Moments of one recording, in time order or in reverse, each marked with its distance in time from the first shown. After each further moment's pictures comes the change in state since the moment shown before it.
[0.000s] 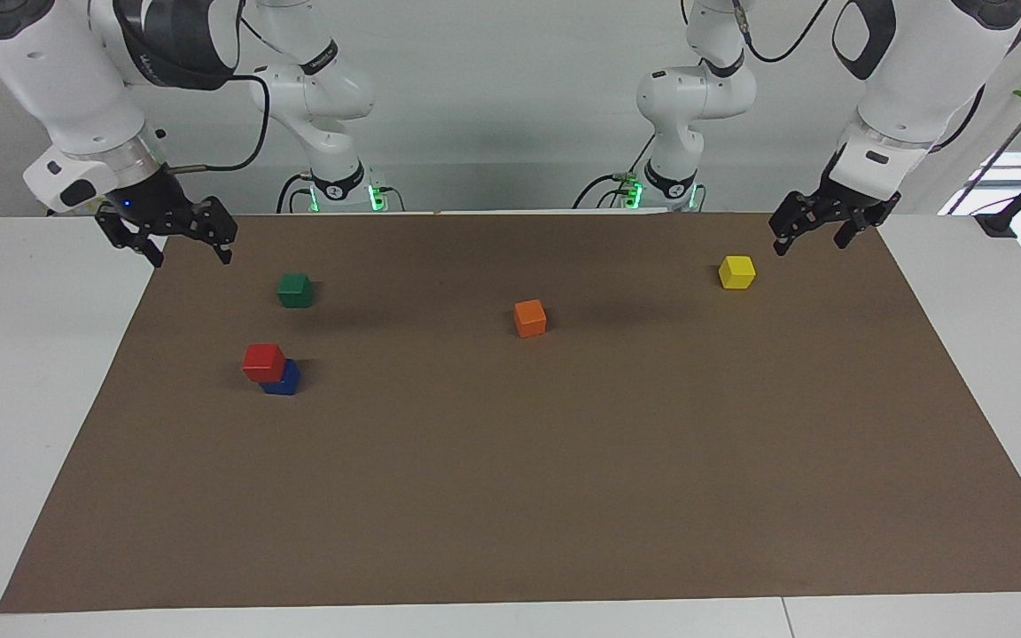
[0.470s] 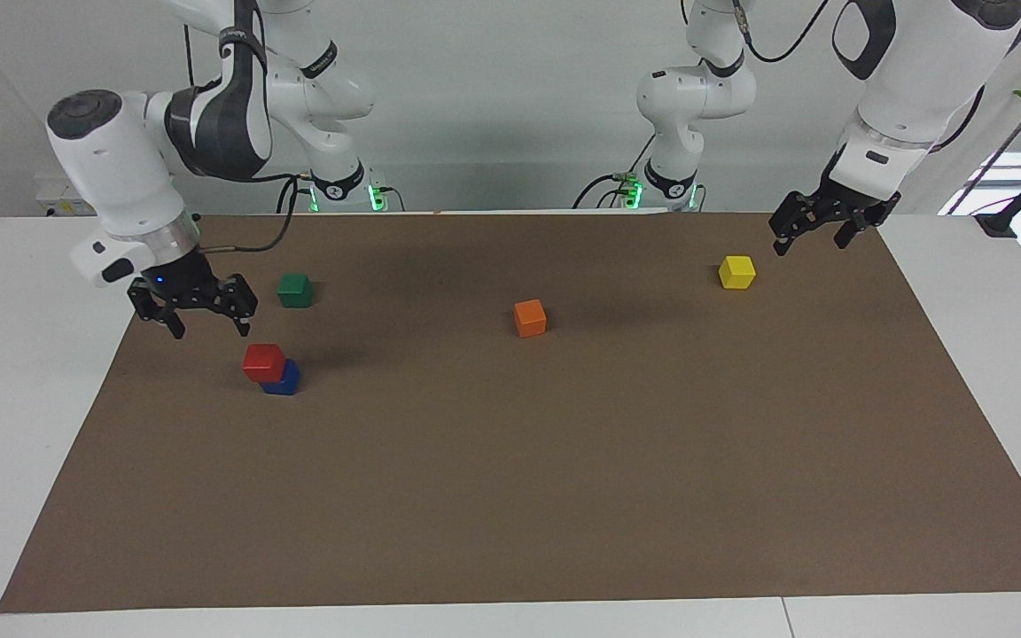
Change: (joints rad) left arm 0.000 0.000 0.000 0.000 0.000 0.000 0.000; right arm 0.002 0.050 0.000 -0.192 0.000 0.408 0.005
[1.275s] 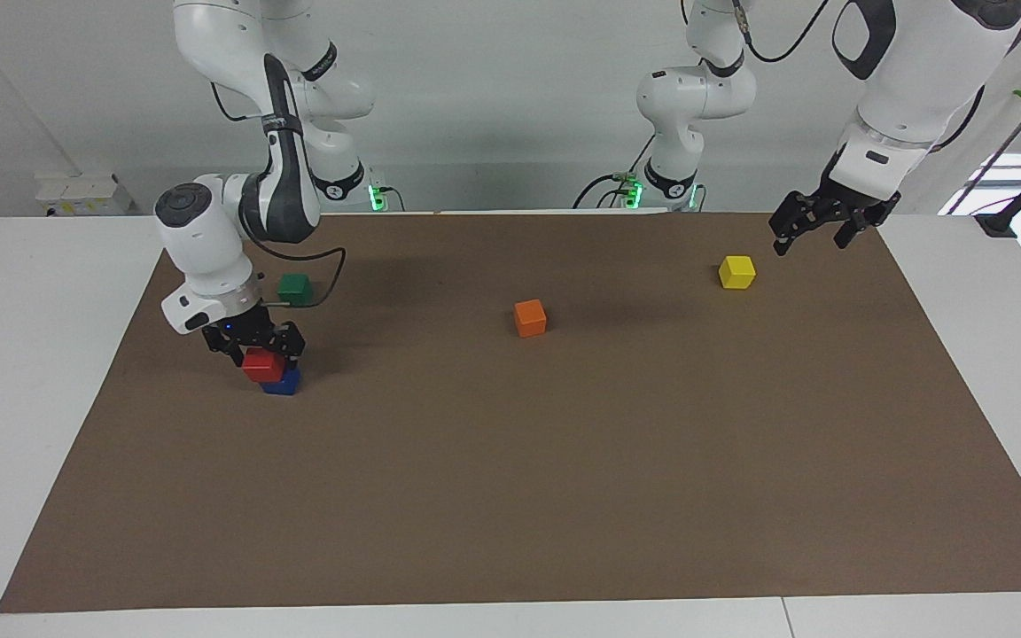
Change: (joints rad) left arm 0.000 0.000 0.000 0.000 0.000 0.000 0.000; right arm 0.028 0.090 0.009 -0.360 0.000 0.435 0.166
